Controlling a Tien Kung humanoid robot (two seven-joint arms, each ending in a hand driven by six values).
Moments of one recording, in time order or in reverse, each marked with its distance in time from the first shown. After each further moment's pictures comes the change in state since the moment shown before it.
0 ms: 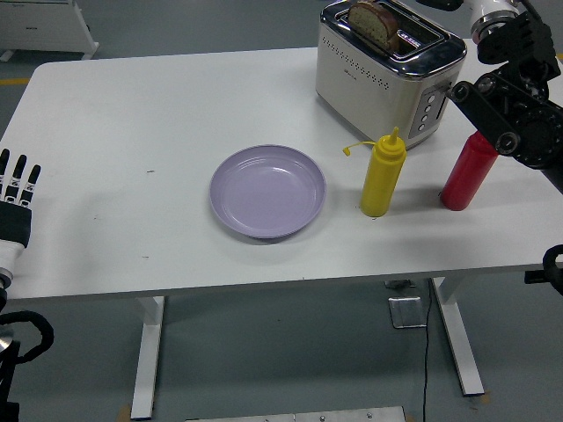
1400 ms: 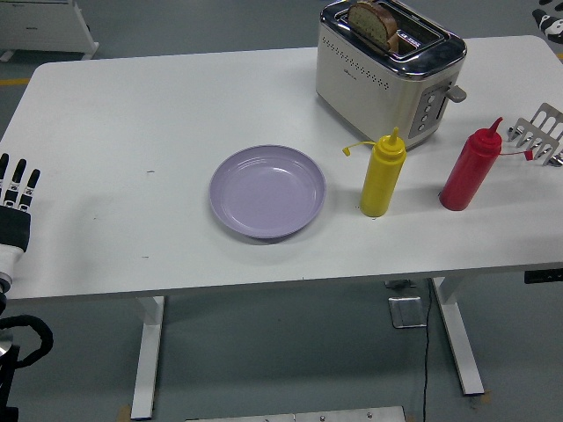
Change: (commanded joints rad) left arm 0.015 -0.002 0.002 -0.004 0.004 -0.002 0.000; right arm -0.343 -0.529 0.122 0.416 0.272 0.416 0.105
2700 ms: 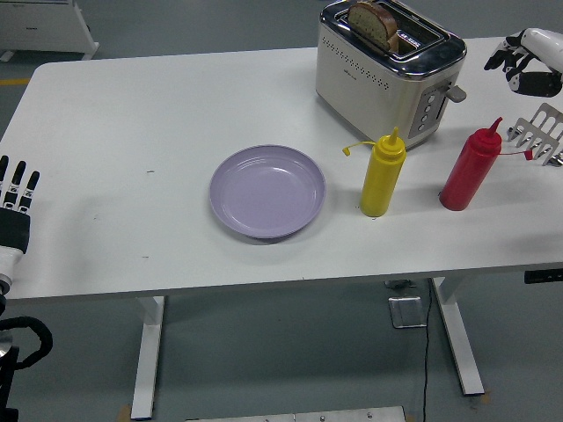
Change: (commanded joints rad) left arm 0.002 -0.004 -0.007 0.003 0.003 -0.002 0.002; right arm 0.099 0.065 -0.201 -0.110 -0.215 0.102 0.108
